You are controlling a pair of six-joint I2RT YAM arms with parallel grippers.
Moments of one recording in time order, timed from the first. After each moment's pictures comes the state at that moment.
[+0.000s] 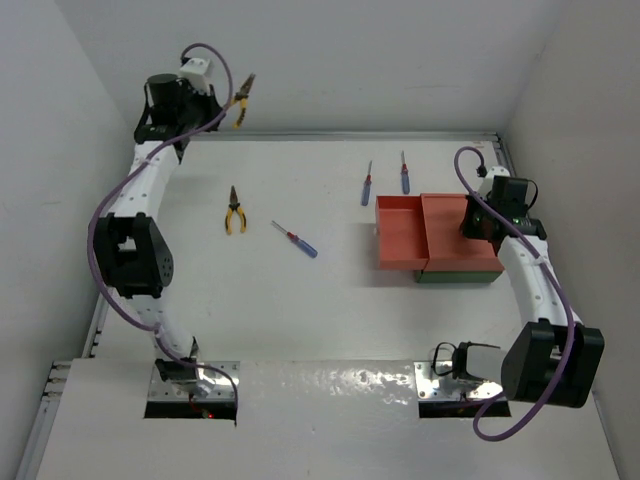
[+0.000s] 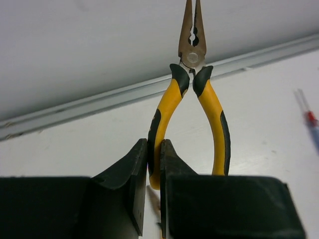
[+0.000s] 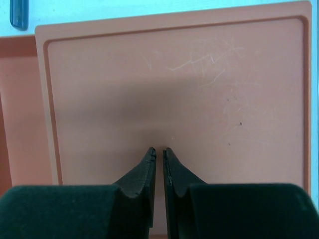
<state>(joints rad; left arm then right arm) 0.06 1.89 1.78 -0.23 0.34 0.08 -0.15 1.23 0.90 -0.48 -0.08 0.00</state>
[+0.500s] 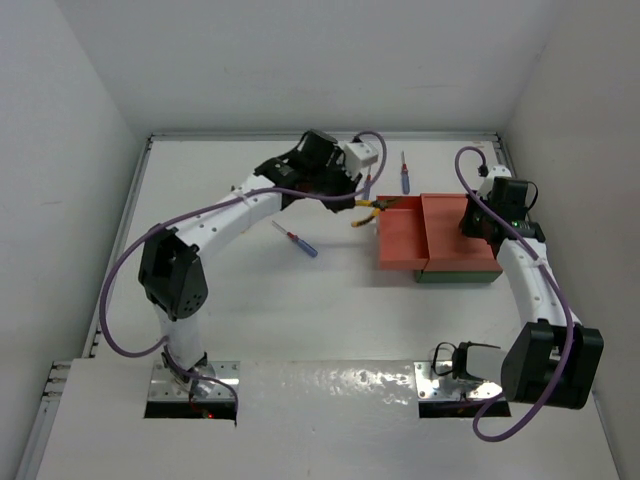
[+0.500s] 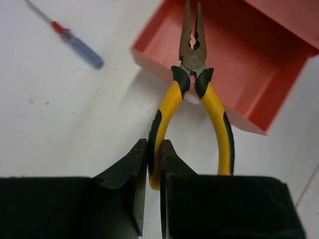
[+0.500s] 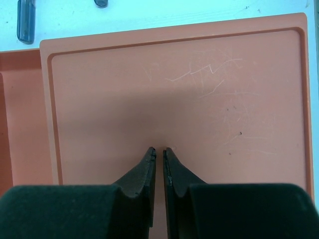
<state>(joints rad) -0.60 1.83 1.70 -0.55 0.30 0.16 -0.15 1.22 0.86 -0.40 -0.09 0.02</state>
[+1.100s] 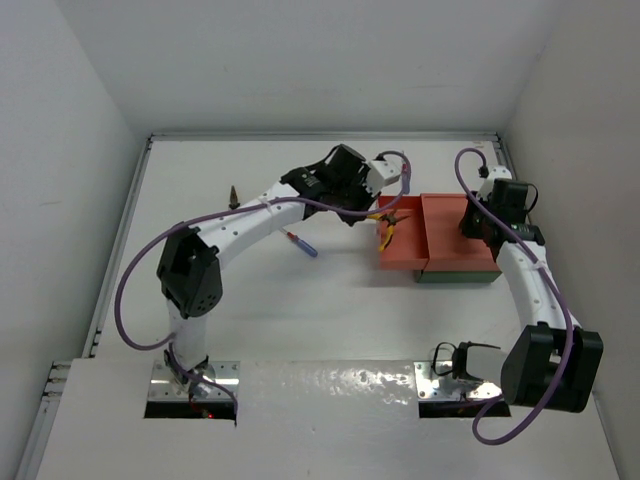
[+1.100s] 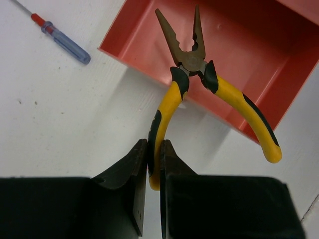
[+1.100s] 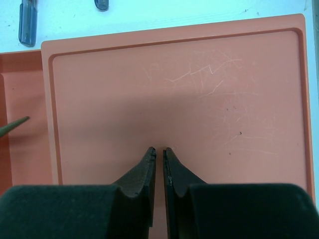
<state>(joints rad) -0.78 1.90 1.75 -0.62 0.17 0.18 -0.15 1.20 0.84 -0.38 -0.09 0.02</state>
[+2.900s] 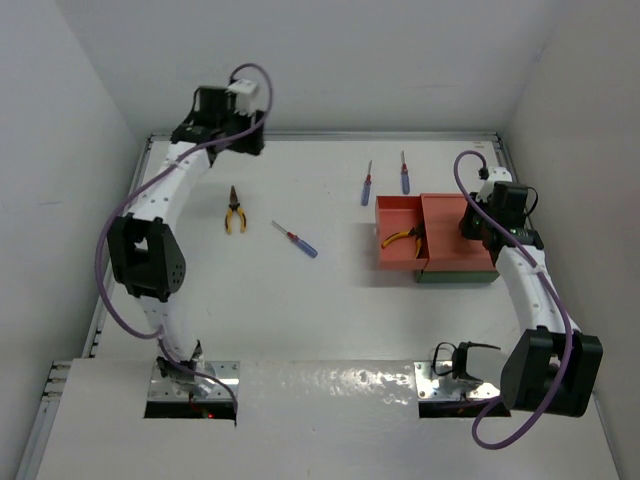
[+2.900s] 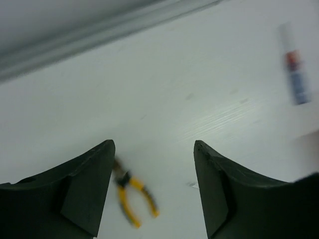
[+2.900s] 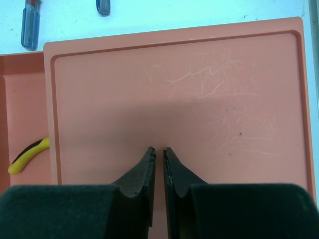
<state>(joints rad) -0.26 1.87 1.87 -0.53 0.19 0.09 -0.15 1.18 0.80 -0.33 -0.09 0.02</state>
